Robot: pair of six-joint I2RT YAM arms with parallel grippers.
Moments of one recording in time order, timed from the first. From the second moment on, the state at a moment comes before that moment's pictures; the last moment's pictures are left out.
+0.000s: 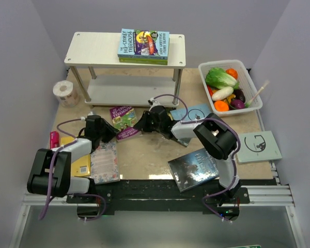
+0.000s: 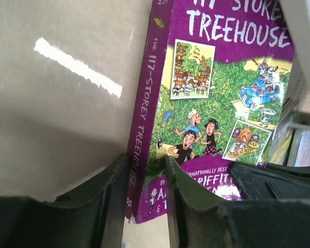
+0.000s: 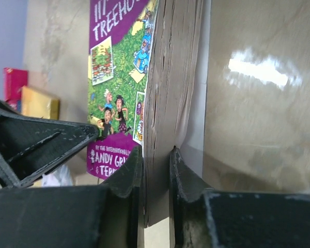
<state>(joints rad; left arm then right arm) -0.12 1.37 0.45 0.18 0.09 -0.92 0.79 2.06 1.15 0.41 -0.14 0.81</state>
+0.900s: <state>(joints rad) -0.01 0.57 0.40 -0.26 0.45 -0.74 0.64 1.12 0.90 -0.22 -0.68 0.75</state>
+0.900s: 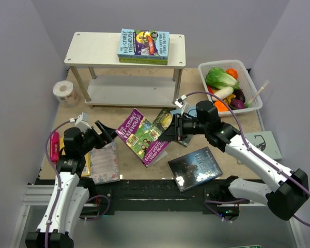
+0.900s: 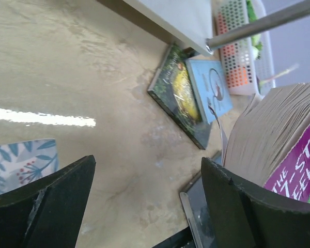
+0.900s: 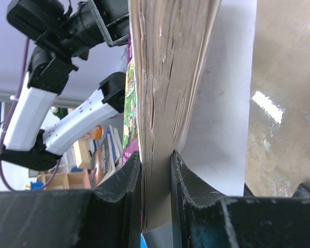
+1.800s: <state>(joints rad) 0.01 0.77 0.29 0.59 0.87 -1.15 0.55 1.02 1.00 -0.46 -0.70 0.71</state>
